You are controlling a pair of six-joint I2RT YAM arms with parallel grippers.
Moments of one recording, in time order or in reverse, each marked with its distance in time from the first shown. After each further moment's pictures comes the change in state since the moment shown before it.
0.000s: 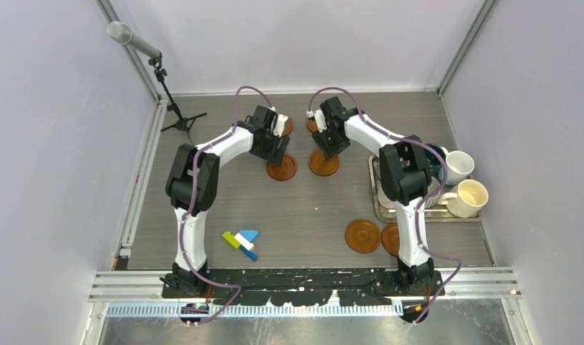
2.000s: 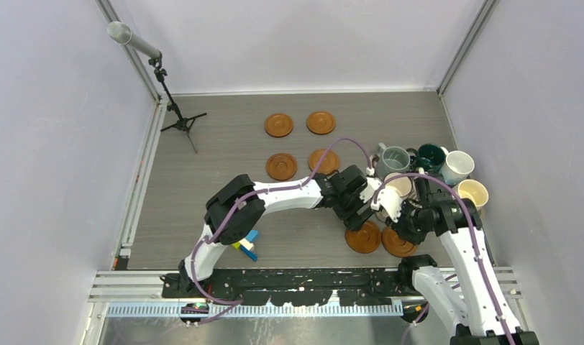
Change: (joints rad) left arm -0.666 0.041 0.034 0.112 0.127 -0.109; right arm -0.312 -1.430 -0.929 -0.631 -0.272 -0.711
